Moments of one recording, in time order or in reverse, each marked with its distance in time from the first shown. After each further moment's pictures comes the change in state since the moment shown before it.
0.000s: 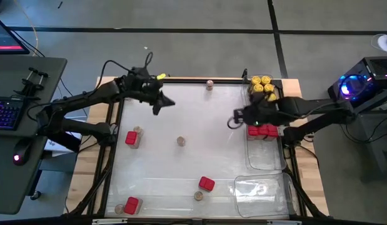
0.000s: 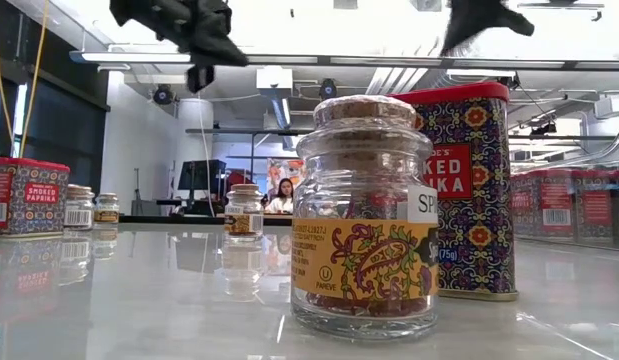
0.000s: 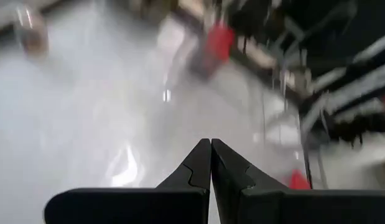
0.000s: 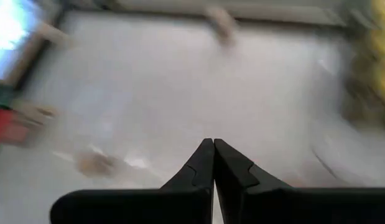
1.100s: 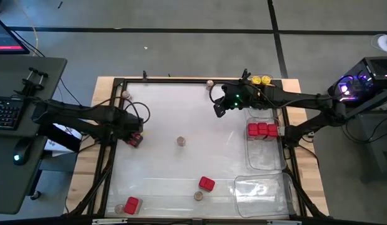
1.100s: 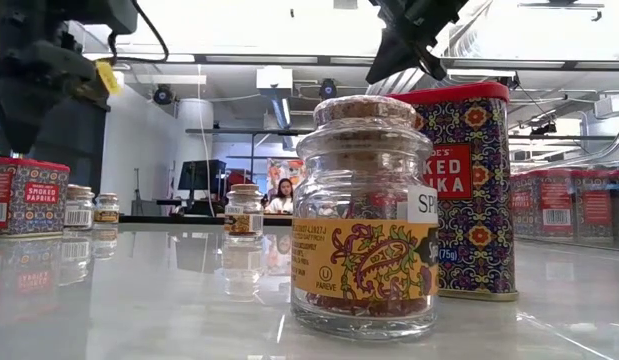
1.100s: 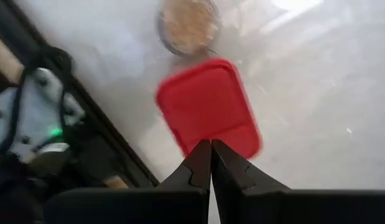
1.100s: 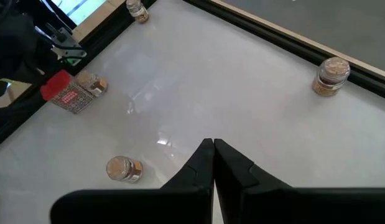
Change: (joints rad) left arm -0.516 -0.140 -0.213 -0.903 -0.434 -0.762; right arm -0.304 0.151 -0.046 0.487 -0.416 -0.640
